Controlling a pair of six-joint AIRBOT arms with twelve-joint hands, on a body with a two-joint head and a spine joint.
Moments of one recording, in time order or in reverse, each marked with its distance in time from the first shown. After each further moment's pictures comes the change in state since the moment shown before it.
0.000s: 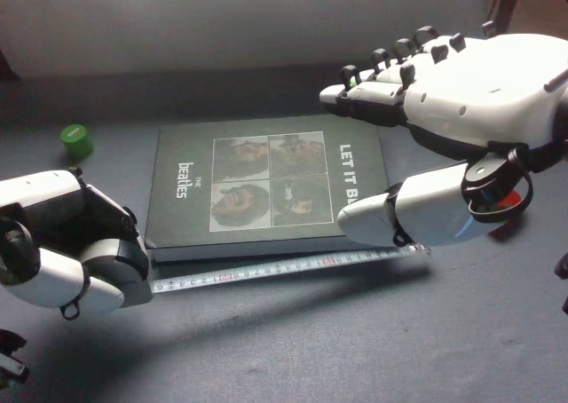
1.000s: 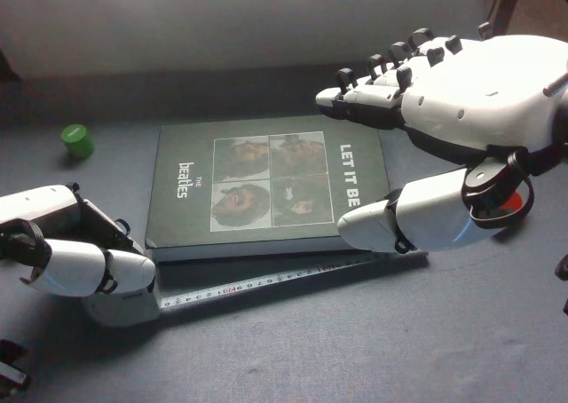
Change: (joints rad) left arm 0.074 -0.040 0.032 0.048 -0.072 -0.071; right arm 0.000 0.002 -0.002 0.000 0.010 -0.010
